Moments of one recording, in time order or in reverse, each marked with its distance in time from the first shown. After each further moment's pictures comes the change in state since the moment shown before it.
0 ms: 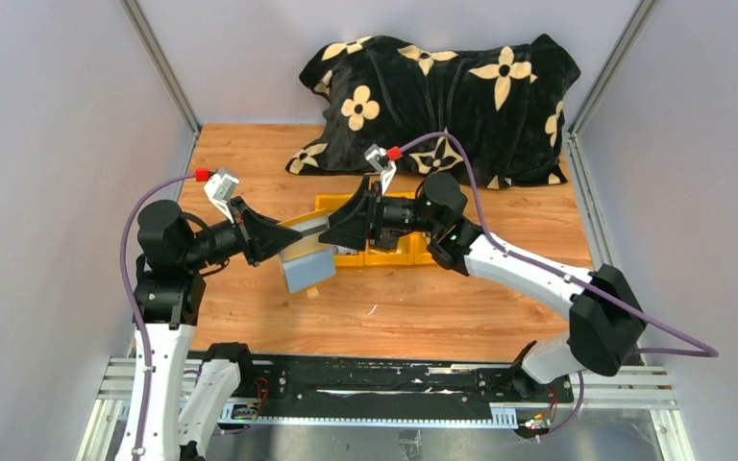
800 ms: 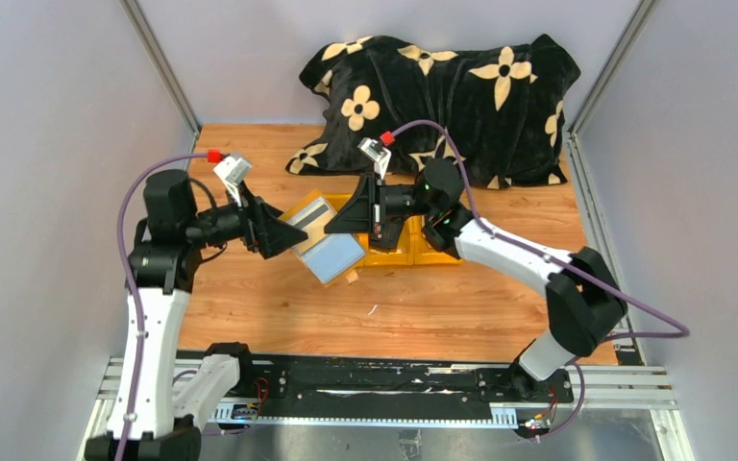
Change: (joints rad) left arm -0.003 0.136 0.140 -0.144 -0.038 0.131; right arm -0.071 0.168 0.008 0.408 -0.216 0.446
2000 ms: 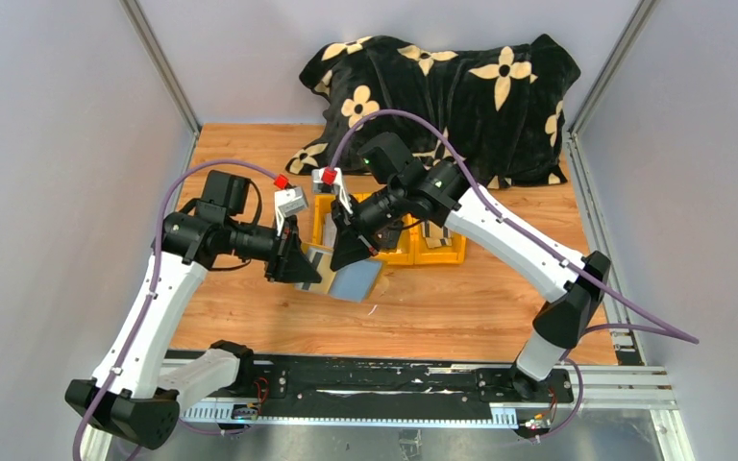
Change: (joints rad) left arm -0.287 0.219 0.128 -0.550 0.065 0.526; right arm 0.154 0.069 0.731 -1.800 0.049 -1.289
